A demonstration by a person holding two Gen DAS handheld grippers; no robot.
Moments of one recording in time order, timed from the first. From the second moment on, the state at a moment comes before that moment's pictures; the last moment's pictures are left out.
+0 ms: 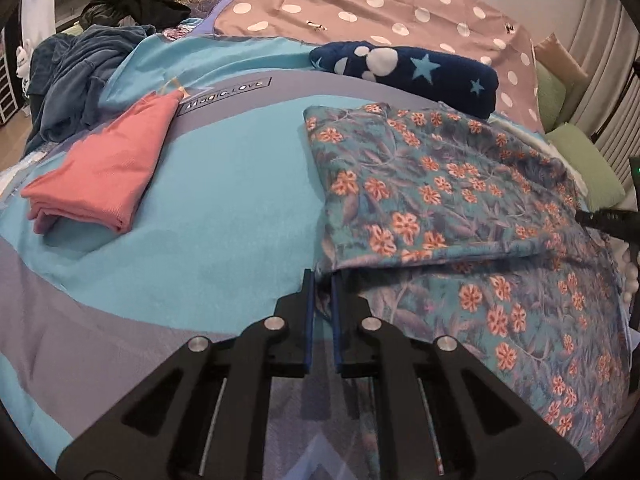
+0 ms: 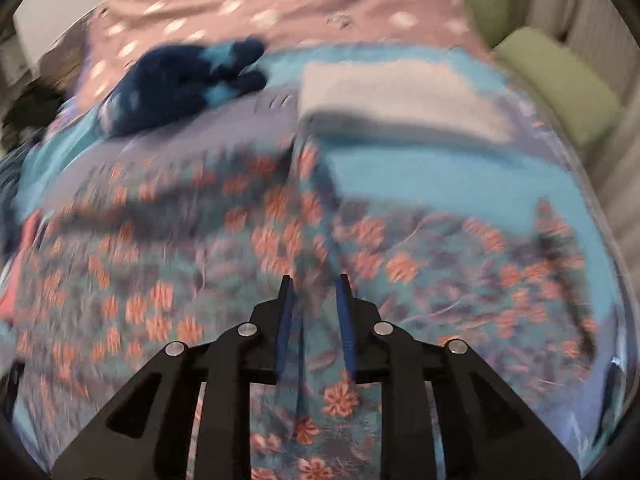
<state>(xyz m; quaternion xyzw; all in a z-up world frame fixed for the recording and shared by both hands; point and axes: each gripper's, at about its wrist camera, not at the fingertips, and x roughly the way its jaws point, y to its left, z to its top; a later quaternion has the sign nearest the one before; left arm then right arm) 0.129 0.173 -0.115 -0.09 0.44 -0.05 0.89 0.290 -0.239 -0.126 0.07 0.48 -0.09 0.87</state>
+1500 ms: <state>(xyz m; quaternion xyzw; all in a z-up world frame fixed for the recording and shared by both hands) 0.125 0.201 -0.131 -0.23 0.40 -0.07 0.89 0.386 0.083 -0.106 -0.10 0.48 0.29 0.82</state>
